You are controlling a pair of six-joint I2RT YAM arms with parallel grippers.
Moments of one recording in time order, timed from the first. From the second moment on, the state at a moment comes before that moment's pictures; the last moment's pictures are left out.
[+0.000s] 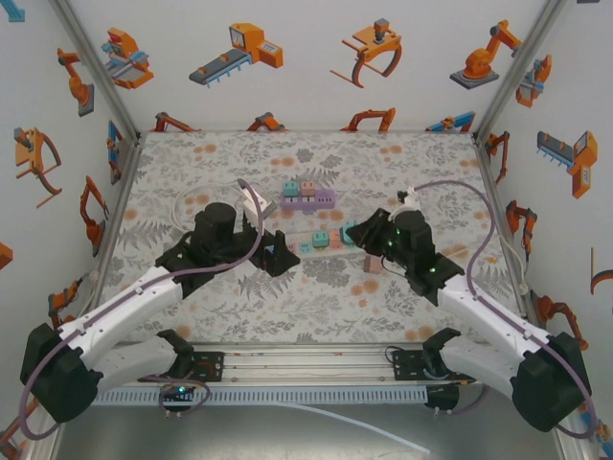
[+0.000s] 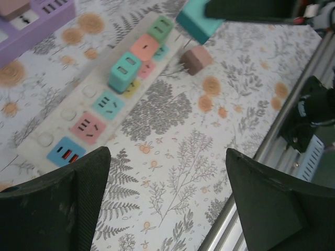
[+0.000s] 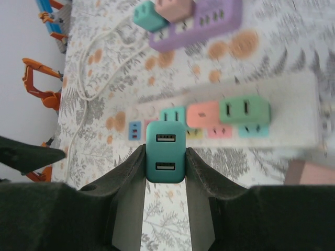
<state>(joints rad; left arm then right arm) -0.73 1.04 0.74 -0.12 0.36 -0.17 0.55 0.98 0.54 0.03 -0.03 0.83</state>
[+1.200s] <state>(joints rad) -0.84 1.16 0.80 -0.16 0.38 0.03 0.63 1.24 0.25 0.42 0.12 1.21</state>
